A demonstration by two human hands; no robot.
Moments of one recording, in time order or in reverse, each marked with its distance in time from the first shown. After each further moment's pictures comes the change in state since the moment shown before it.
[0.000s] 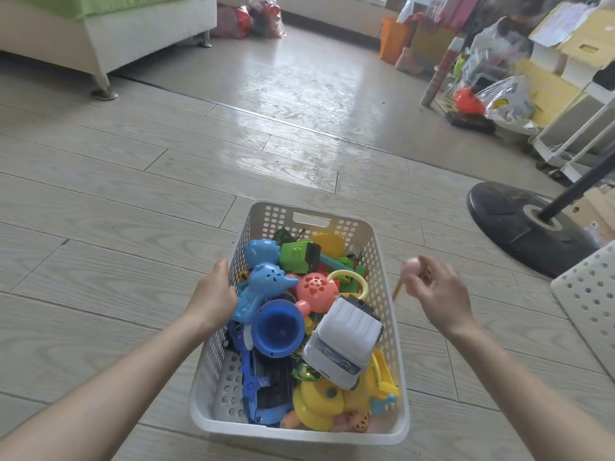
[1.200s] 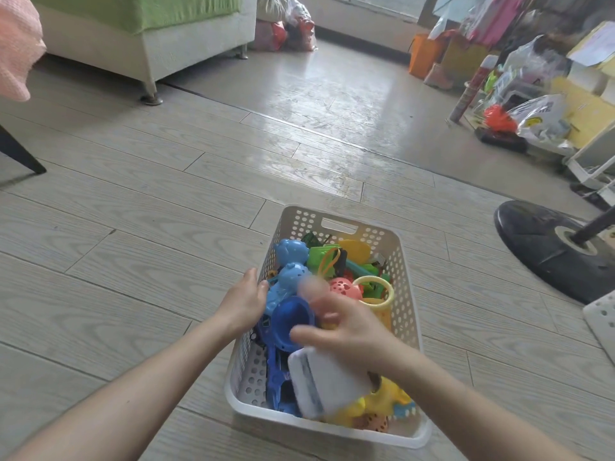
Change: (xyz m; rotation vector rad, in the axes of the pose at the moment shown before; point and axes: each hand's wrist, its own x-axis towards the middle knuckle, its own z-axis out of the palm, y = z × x) left_hand -0.019 -0.003 -0.006 -0.063 -0.065 -0.019; right_hand -0.078 -0.145 0.028 0.248 -0.697 -0.188
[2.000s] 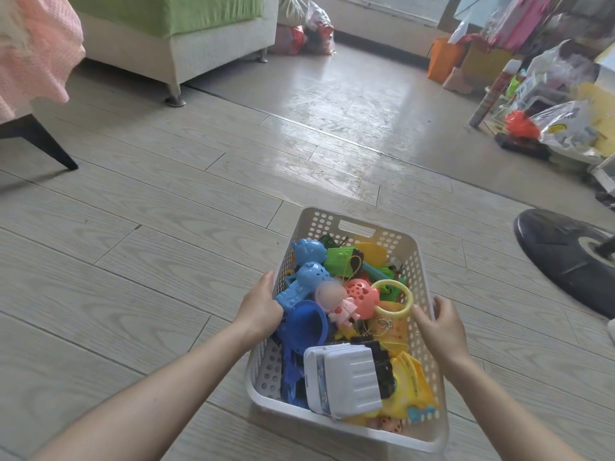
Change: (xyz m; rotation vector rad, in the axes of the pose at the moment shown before) left_hand -0.022 0.002 -0.002 -0.229 0.023 -0.066; right_hand 0.014 0.106 -0.032 0.195 0.579 0.411
